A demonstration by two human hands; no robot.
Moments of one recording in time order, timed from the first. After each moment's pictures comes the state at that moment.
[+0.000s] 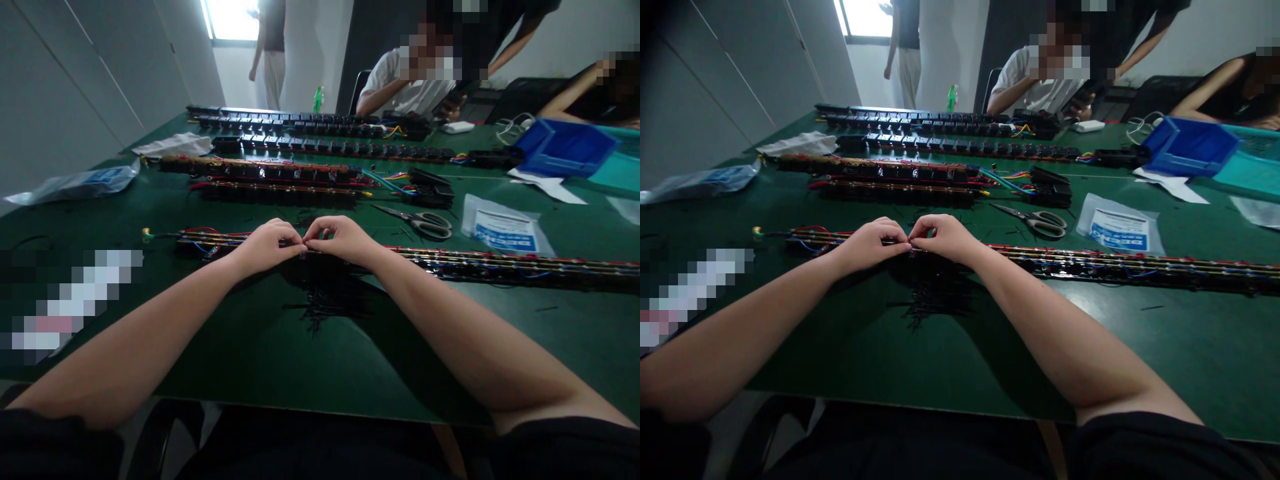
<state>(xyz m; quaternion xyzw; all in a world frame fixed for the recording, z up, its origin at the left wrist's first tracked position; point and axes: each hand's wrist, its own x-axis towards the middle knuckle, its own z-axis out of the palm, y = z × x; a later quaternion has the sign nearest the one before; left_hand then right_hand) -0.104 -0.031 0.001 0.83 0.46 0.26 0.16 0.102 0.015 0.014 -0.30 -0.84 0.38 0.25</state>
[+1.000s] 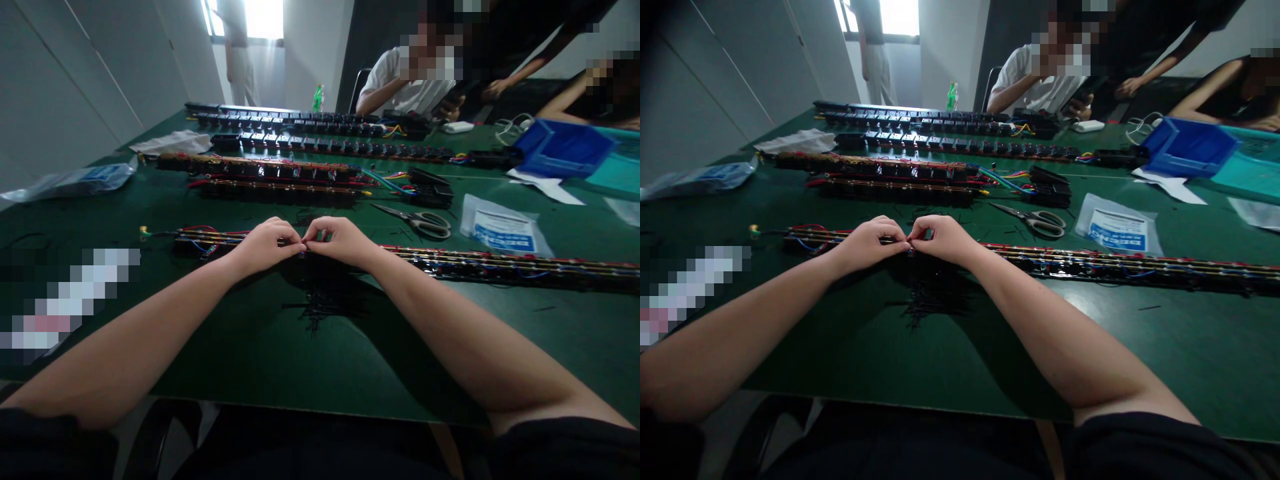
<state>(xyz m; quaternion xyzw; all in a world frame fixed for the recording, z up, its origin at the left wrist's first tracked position) -0.104 -0.030 -0.002 0.82 0.46 0.29 0.16 0.102 0.013 0.010 -0.29 -0.85 0.34 0.26</state>
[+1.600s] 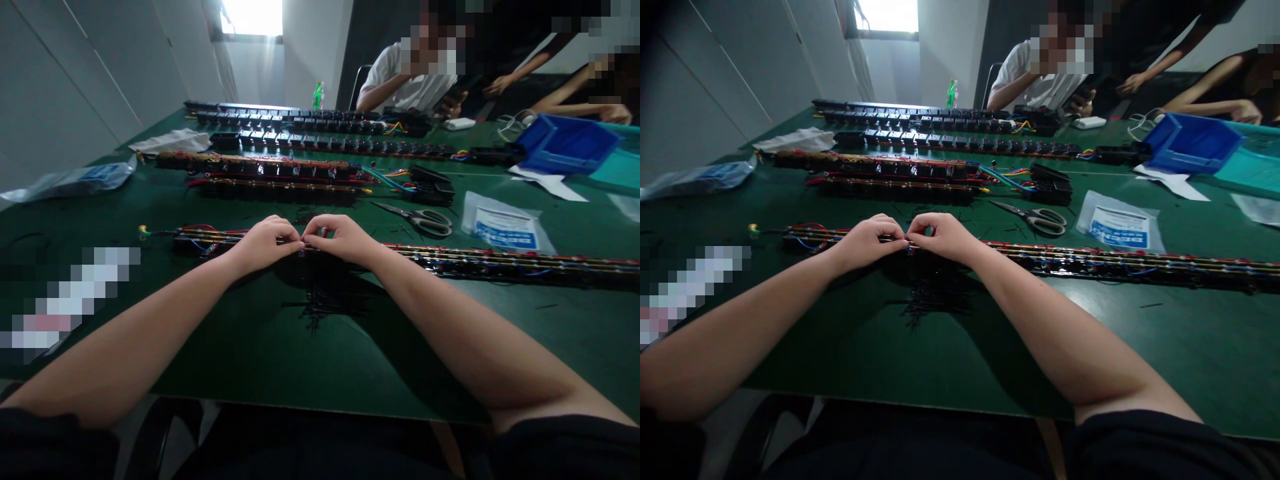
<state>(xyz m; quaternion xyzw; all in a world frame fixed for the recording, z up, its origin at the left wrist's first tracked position) -0.105 -0.030 -0.002 0.82 0.46 0.29 0.16 0.103 0.010 0.014 -0.29 -0.86 0.34 0.25</state>
